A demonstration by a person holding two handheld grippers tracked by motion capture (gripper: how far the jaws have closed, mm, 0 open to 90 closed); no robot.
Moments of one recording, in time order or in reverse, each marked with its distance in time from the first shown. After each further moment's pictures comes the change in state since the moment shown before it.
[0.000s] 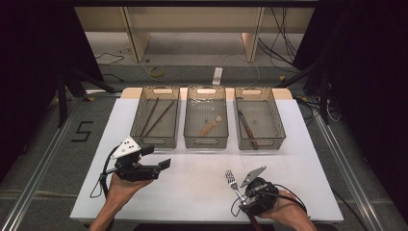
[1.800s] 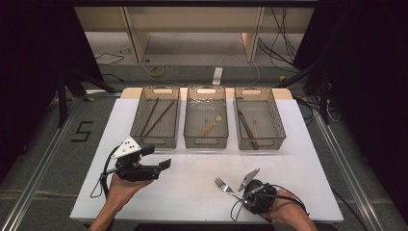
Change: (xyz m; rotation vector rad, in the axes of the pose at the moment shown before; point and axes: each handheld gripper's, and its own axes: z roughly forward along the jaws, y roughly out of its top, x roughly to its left) left arm 0.000 0.000 0.001 0.005 -0.001 -0.002; right arm 0.003 0.003 0.005 0.097 -0.032 -0.079
